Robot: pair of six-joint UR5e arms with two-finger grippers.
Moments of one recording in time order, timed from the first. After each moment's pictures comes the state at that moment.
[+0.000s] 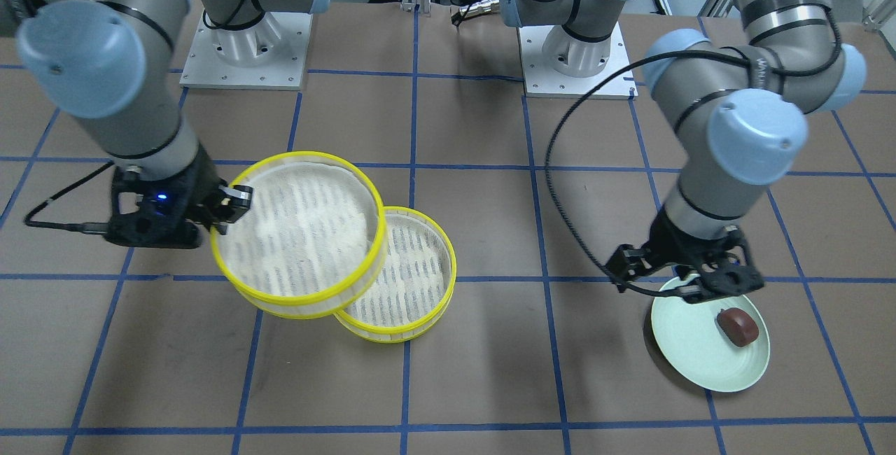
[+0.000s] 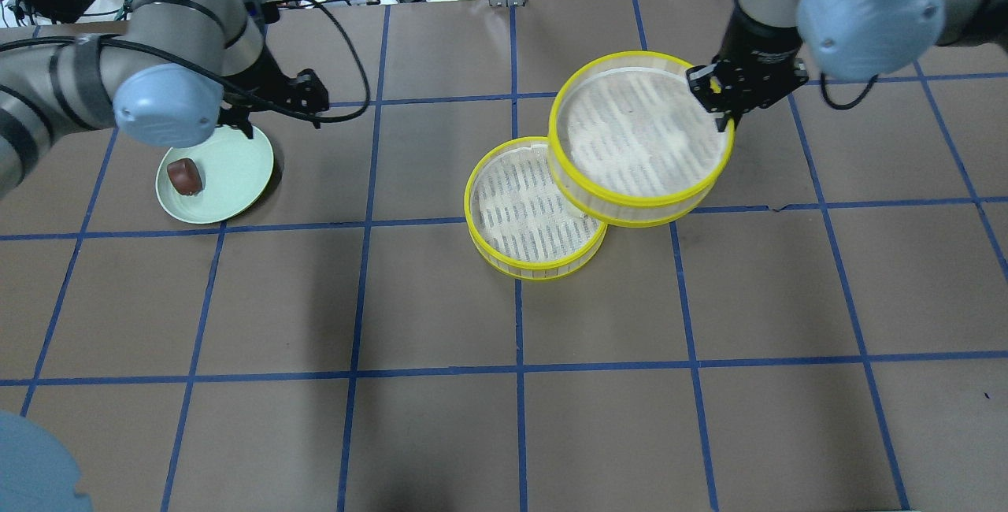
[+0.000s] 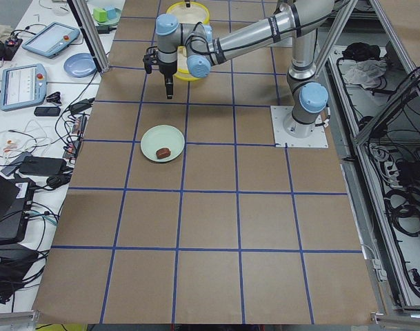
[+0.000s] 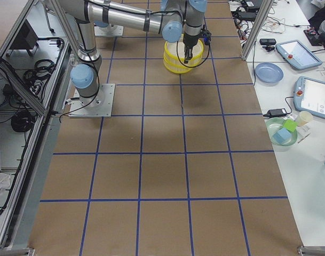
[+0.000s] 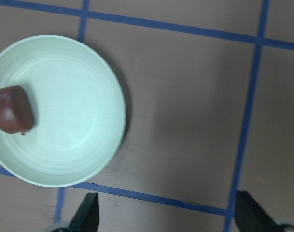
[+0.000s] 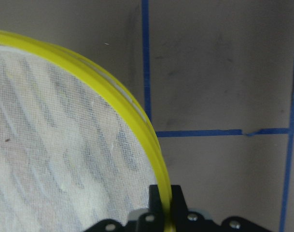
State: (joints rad) left arm -1.39 -1.87 -1.66 -1.09 1.63 -0.02; right arm 1.62 -1.33 1.57 -1.79 -1.61 0.08
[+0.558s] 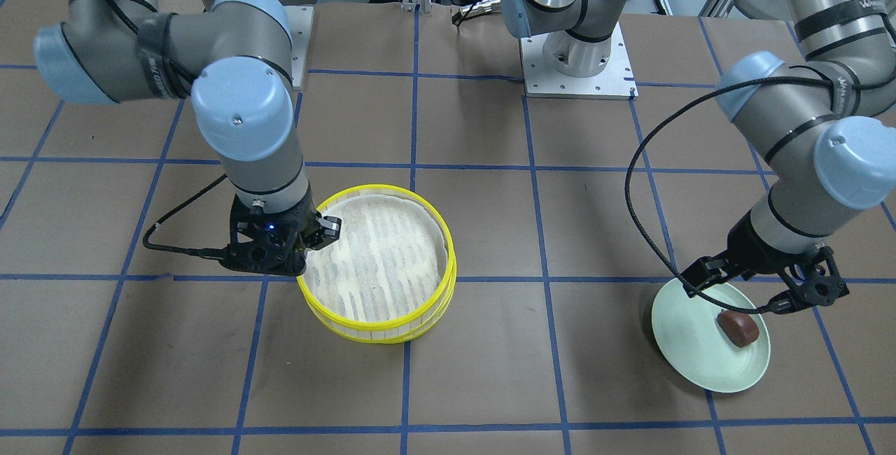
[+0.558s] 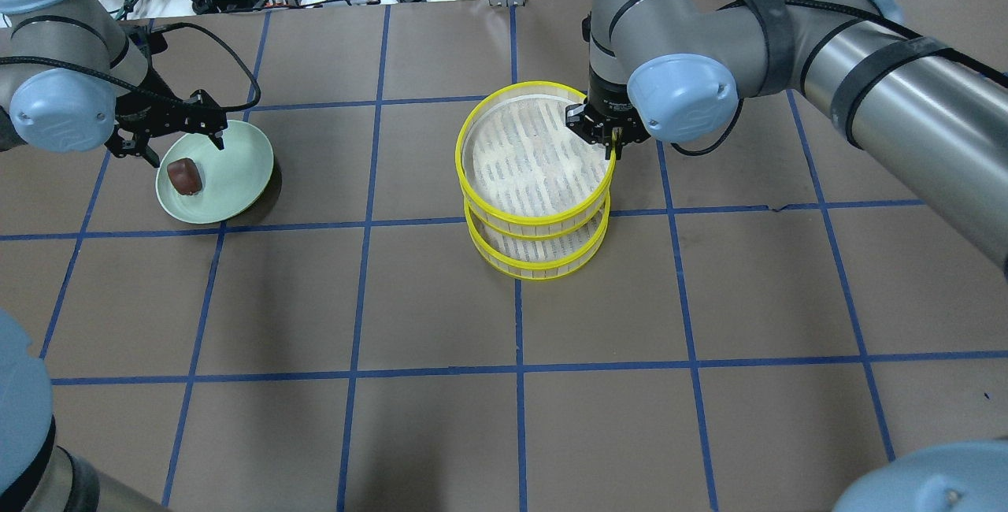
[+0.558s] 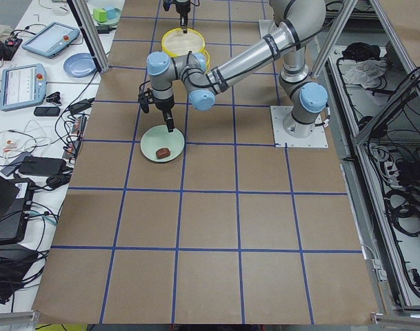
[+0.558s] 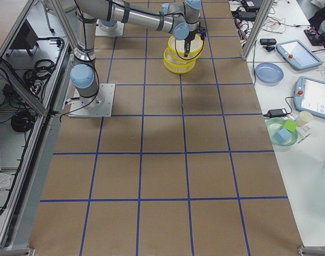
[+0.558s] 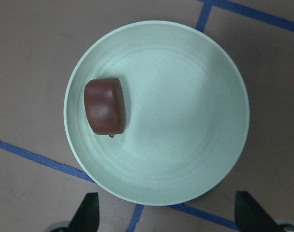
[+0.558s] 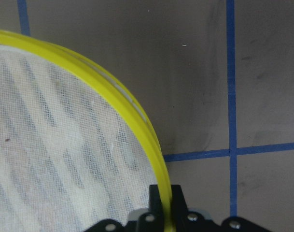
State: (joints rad) left arm -1.21 -1.96 -1.66 -1.07 1.63 0.00; right arm 1.77 -1.21 1.59 -1.94 -1.63 0.27
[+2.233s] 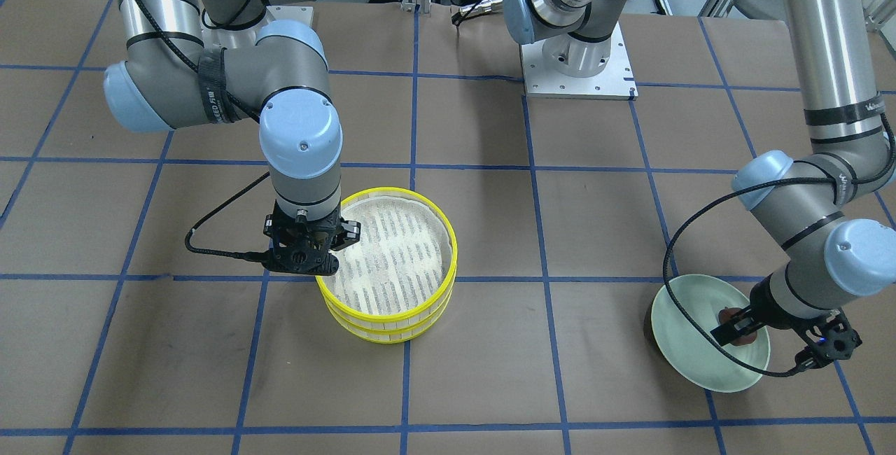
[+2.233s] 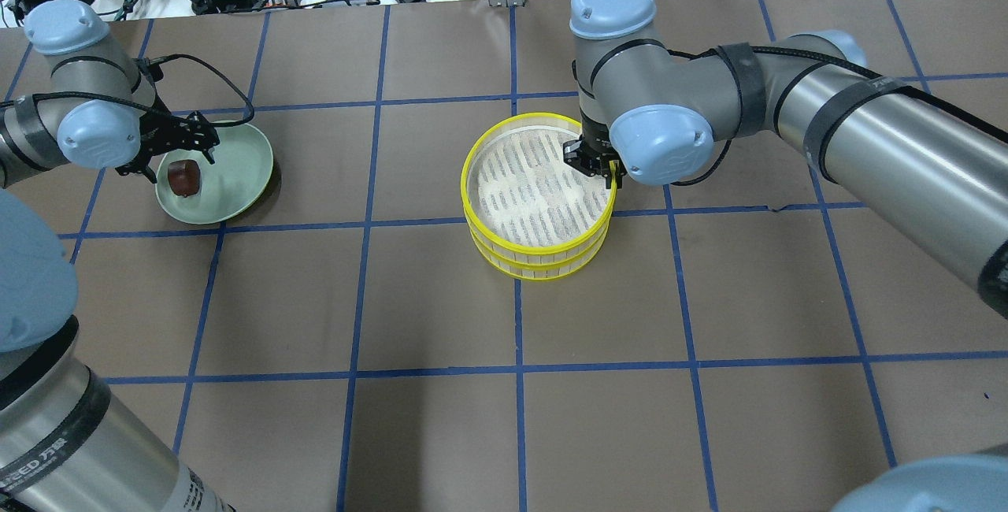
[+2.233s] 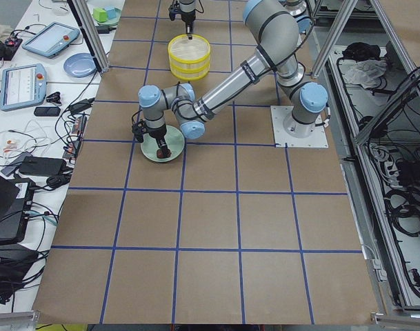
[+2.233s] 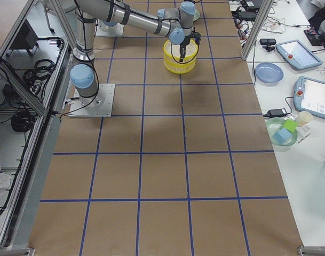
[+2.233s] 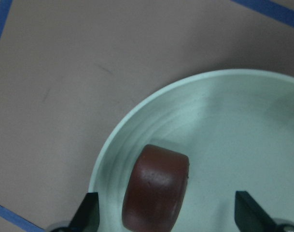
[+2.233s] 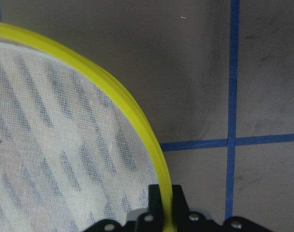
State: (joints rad) left arm -1.17 -2.15 -1.61 -0.92 1.69 -0.04; right arm 1.79 -1.21 1.67 -1.99 -1.69 0.26
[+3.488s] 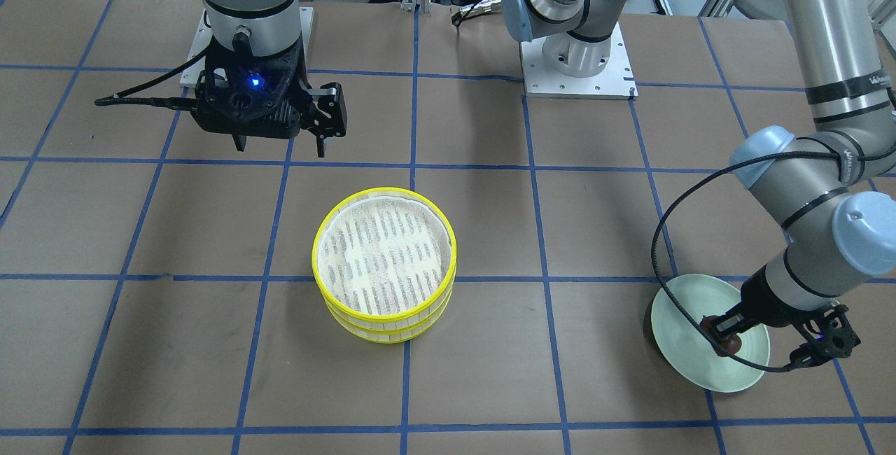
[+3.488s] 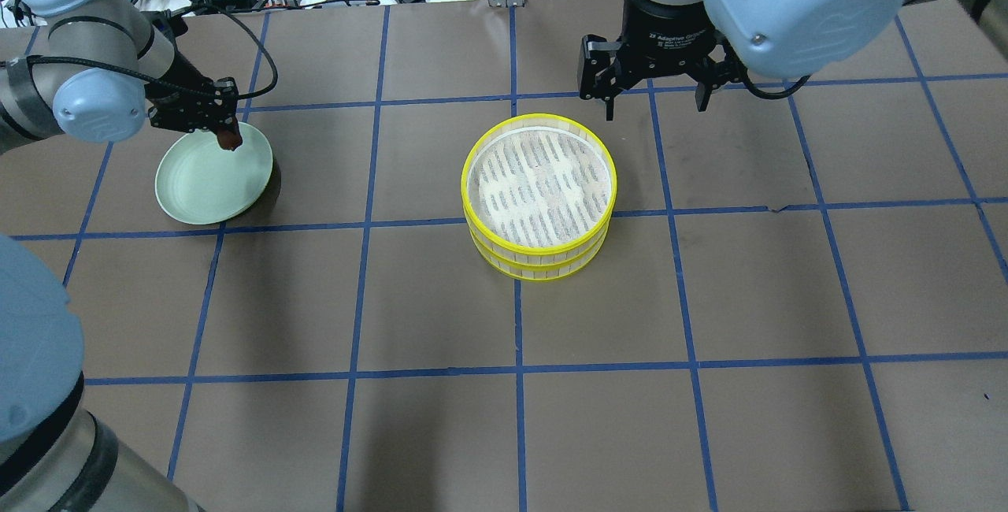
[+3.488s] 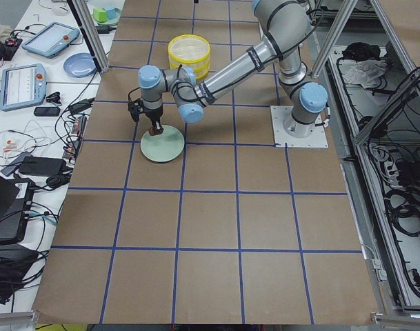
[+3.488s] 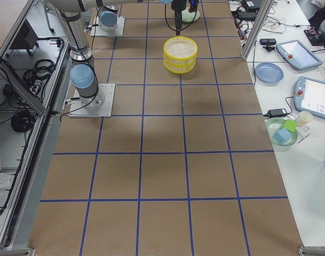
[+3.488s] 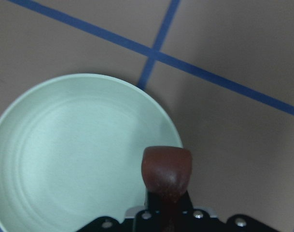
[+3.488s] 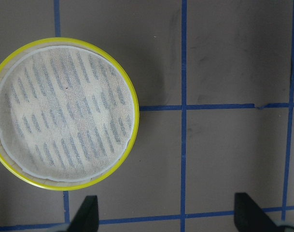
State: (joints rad) left arm -1.29 -2.02 -1.58 -0.98 1.51 -0.11; right arm 1.77 -1.45 1.43 -1.56 -1.66 0.20
